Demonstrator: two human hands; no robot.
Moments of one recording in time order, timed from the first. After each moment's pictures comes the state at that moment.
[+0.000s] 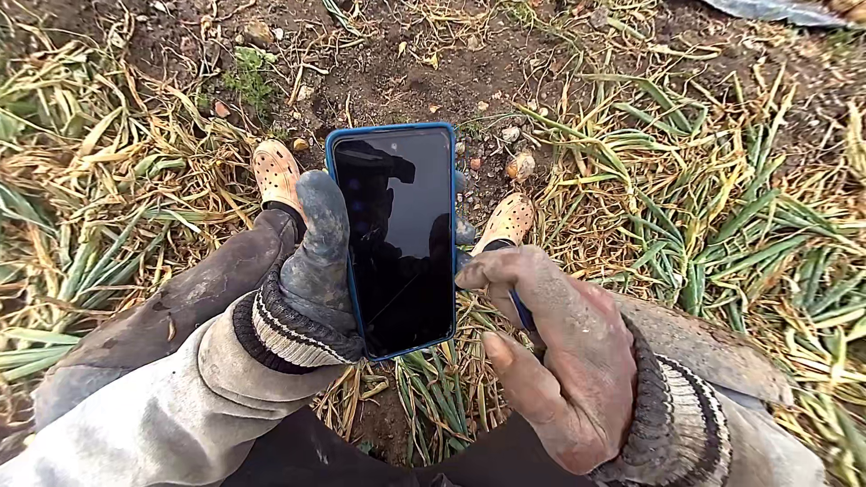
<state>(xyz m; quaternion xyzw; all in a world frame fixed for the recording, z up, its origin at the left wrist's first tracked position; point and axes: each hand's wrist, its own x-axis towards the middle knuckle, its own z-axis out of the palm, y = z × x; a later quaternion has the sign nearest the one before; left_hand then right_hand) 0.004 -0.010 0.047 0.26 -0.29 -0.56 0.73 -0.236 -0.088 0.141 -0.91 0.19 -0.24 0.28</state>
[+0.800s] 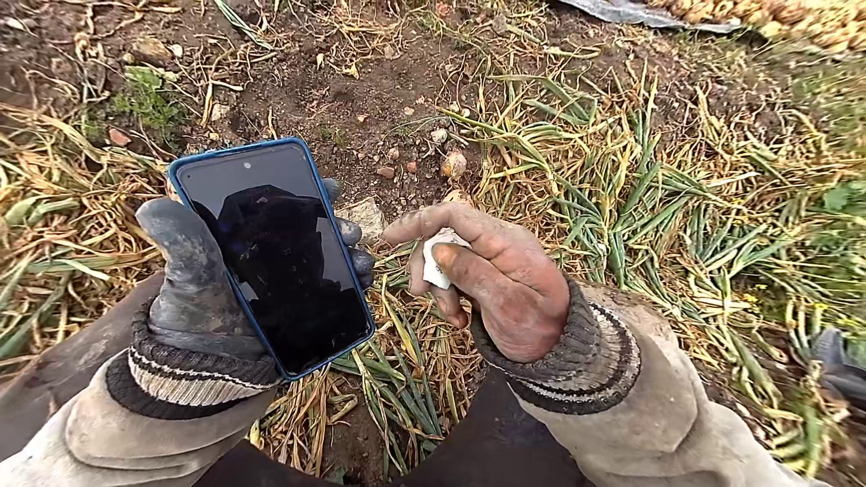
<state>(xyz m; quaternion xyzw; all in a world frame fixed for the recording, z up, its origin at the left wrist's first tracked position) -0.019 -0.028 0.073 0.20 -0.24 -0.65 0.69 -0.245 -0.123 0.139 -0.69 0.24 -0.25 0.63</state>
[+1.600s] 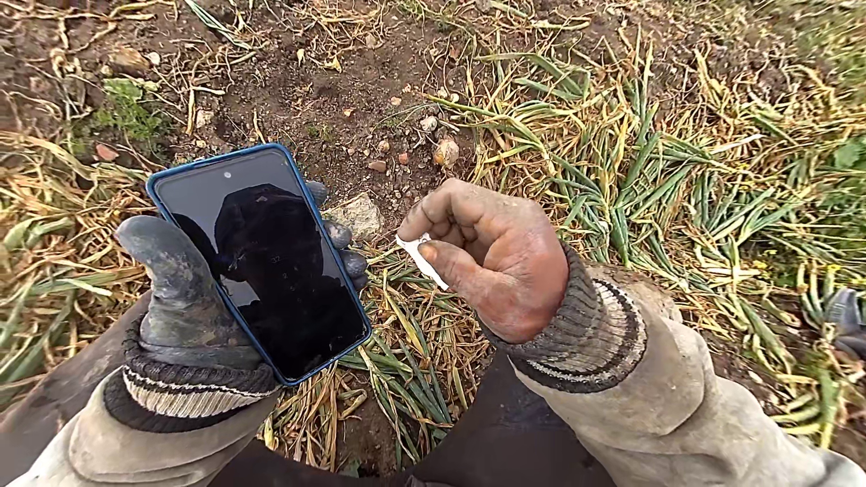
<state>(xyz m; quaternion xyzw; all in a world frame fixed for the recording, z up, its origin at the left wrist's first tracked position) -0.027 -0.028 0.080 0.18 -0.23 -0.68 0.67 -0.249 -0.129 0.145 -0.80 0.30 -0.27 0.45</state>
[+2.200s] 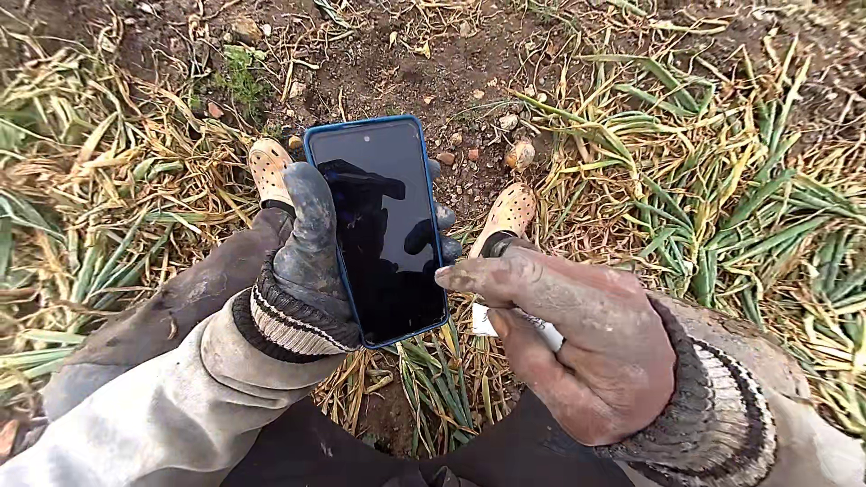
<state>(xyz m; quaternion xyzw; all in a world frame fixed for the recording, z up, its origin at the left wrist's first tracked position) -0.019 -0.026 0.067 0.23 -0.26 -0.61 0.71 -0.241 -0.104 0.139 -0.90 0.12 -0.25 0.33</state>
